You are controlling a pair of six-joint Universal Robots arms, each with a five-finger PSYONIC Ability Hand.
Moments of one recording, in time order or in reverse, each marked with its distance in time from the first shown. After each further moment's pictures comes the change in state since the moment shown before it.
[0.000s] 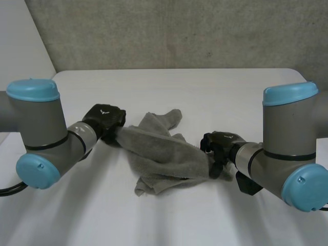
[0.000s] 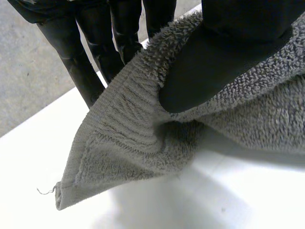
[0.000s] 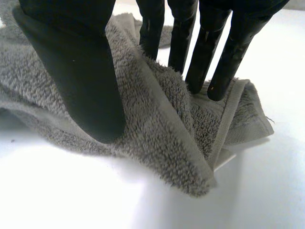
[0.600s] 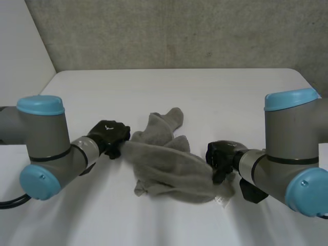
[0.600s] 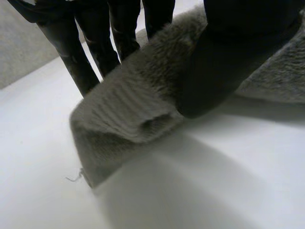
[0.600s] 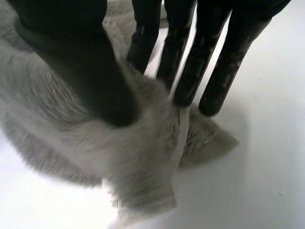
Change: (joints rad) left arm 0.010 -0.041 -0.074 0.024 0.060 0.004; right arm -0.017 -0.004 0.042 0.025 0.005 0.011; left_hand -0.250 -0.282 -0.283 -0.289 -0.301; right_hand 0.231 0.245 0.231 0.228 0.181
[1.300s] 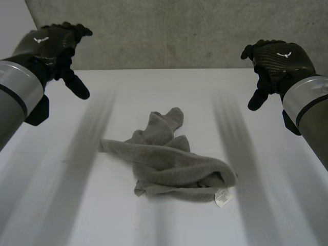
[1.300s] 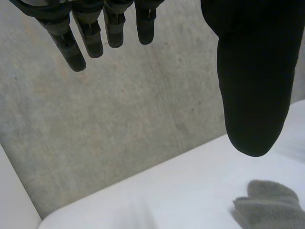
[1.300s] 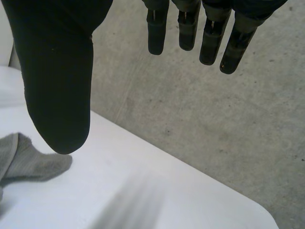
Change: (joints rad) left arm -0.035 0.517 0.110 -0.185 -0.274 -0.294; right arm -0.042 -0.381 -0.054 -0.185 0.179 -0.227; left_hand -0.742 -0.734 -0.732 -0.725 -0.691; right_hand -0.566 -0.587 -0.564 -0.553 -0.511
